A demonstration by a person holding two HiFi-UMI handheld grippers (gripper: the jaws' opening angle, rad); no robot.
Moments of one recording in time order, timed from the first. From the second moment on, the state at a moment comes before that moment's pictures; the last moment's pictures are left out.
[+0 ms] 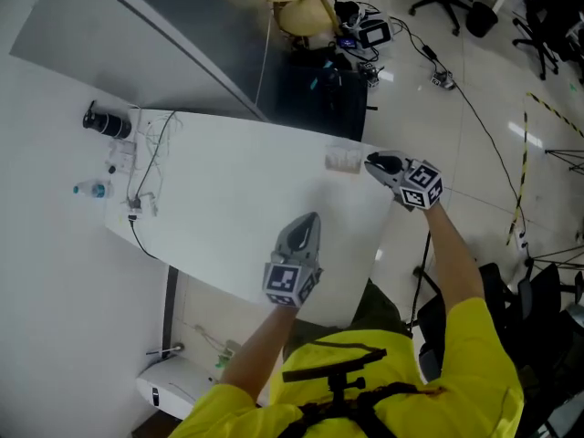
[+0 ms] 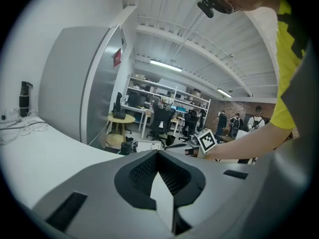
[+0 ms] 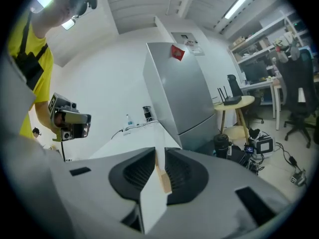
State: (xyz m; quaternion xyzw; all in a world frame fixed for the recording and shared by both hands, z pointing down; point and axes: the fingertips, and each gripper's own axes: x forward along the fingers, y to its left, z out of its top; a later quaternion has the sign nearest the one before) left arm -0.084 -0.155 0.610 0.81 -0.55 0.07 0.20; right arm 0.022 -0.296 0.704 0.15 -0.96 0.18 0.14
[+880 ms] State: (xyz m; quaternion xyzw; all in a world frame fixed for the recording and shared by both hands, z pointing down) left arm -0.105 -0.162 0.623 0.81 -0.54 0.08 0.22; right arm -0.004 -0.303 0.695 0.10 -0.98 0.14 0.14
